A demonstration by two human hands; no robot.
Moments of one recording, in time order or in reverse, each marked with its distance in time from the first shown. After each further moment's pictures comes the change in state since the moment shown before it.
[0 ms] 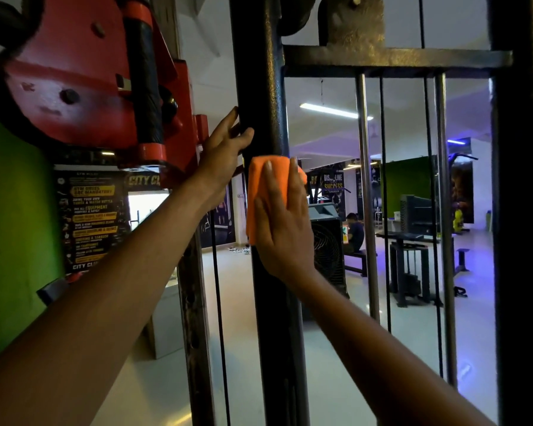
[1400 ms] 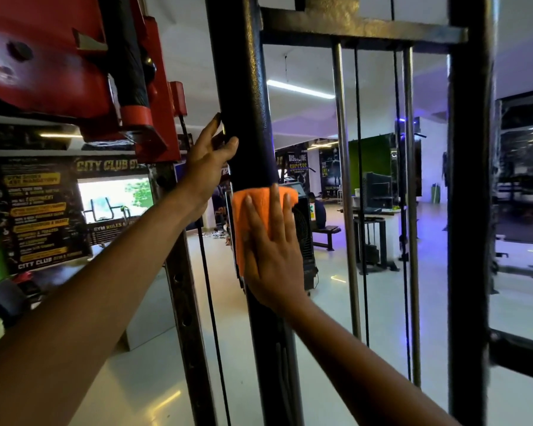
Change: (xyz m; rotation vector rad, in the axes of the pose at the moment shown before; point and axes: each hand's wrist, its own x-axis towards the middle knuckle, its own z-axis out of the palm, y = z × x) left_hand -0.042 -0.033 0.001 -0.046 -0.086 -0.018; right_hand -0.092 0.000 0.003 -0.174 -0.036 -0.017
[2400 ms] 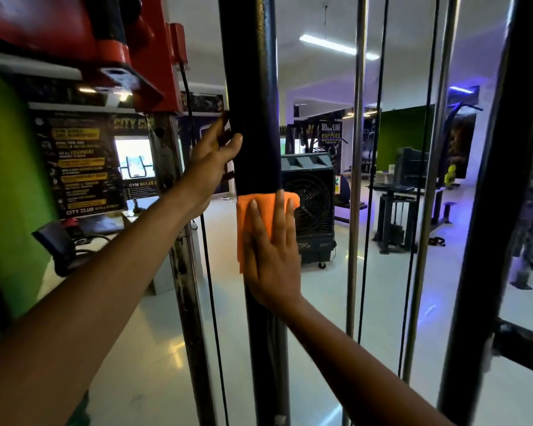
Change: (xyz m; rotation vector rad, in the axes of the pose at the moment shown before) left_hand -0.050 -0.042 0.015 0.026 0.058 -0.134; right_hand -0.070 0.018 0.002 0.109 -0.071 0.019
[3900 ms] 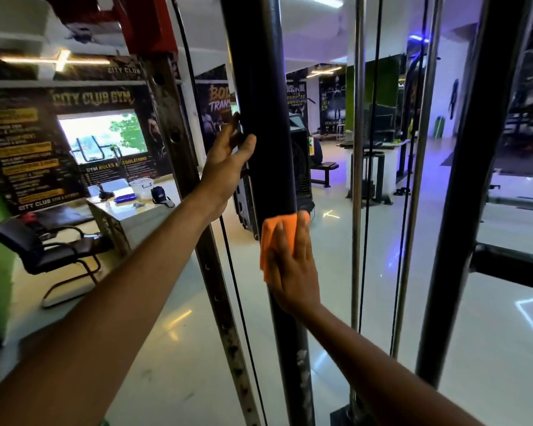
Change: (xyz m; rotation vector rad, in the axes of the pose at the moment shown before) left_hand -0.055 -0.059 -0.001 -0.094 -0.096 -0.084; right_hand -0.128 0.000 0.026 -0.119 -0.095 0.209
